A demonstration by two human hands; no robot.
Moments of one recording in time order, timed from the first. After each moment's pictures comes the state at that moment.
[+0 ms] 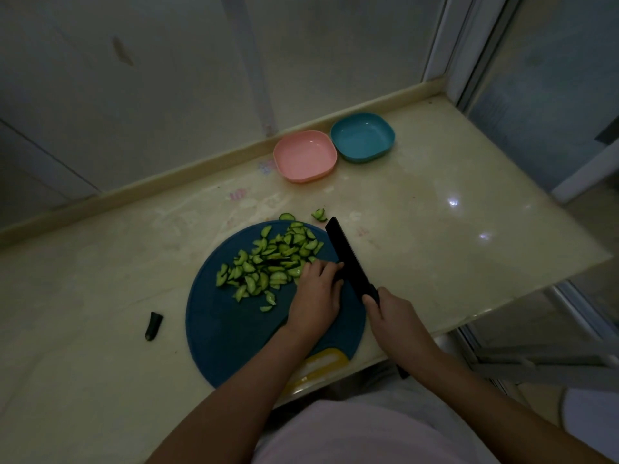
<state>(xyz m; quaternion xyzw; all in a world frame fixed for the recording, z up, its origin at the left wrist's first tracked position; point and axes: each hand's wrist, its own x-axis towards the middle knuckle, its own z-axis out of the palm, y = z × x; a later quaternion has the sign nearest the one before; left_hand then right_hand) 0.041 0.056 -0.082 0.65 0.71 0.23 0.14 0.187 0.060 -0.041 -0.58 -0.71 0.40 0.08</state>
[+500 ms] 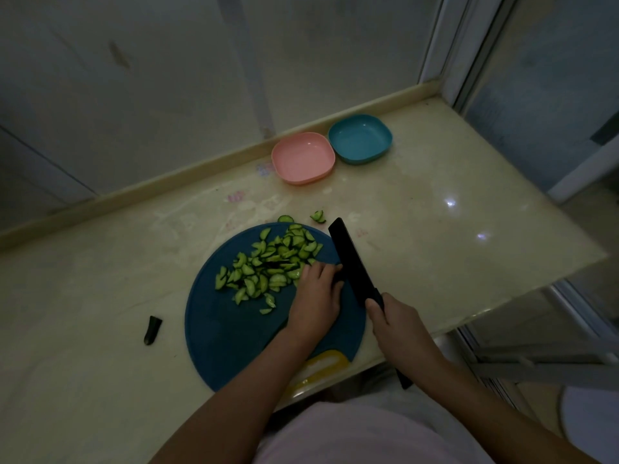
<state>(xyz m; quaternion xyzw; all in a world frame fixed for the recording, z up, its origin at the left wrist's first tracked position) 0.041 0.056 -0.080 0.65 0.71 0.24 0.13 0.192 0.053 -0.037 -0.58 -0.68 0.43 0.10</state>
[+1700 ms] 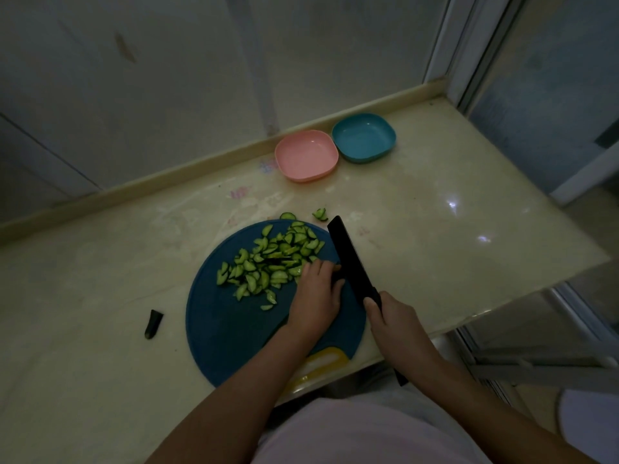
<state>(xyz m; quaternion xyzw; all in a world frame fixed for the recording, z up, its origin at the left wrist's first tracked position) 0.041 0.055 -0.079 0.63 0.72 0.24 0.14 0.188 0.054 -0.042 -0.58 -0.71 0.40 0.09</state>
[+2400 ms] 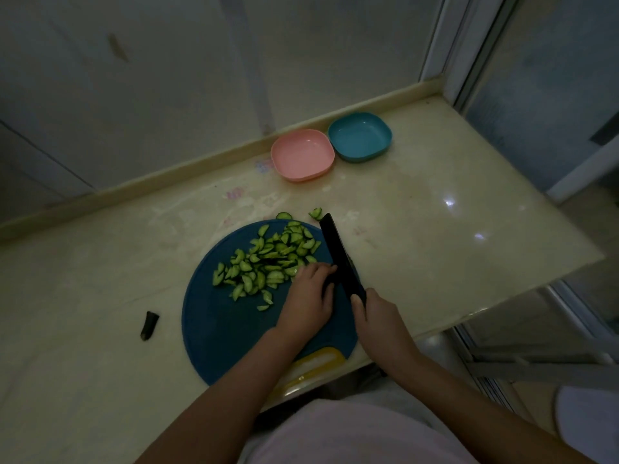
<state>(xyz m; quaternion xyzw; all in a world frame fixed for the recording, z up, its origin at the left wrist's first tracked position) 0.030 0.048 -0.079 0.66 0.68 0.26 0.18 0.171 0.051 -0.048 -0.59 -0.70 0.39 0.09</state>
